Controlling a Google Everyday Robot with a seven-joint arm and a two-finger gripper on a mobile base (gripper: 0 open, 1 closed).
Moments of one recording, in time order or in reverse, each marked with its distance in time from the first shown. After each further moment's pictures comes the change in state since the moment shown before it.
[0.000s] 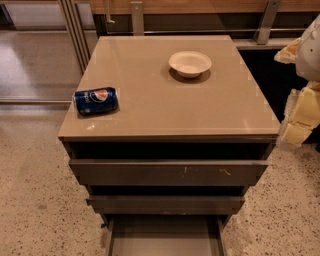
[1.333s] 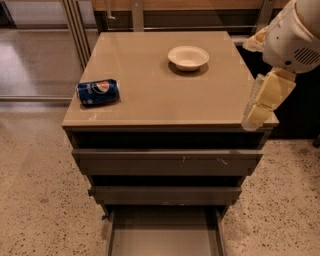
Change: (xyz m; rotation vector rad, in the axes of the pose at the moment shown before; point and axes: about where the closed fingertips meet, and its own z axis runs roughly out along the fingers) arm -0.050 -0.030 0.019 0.014 -0.162 -0.053
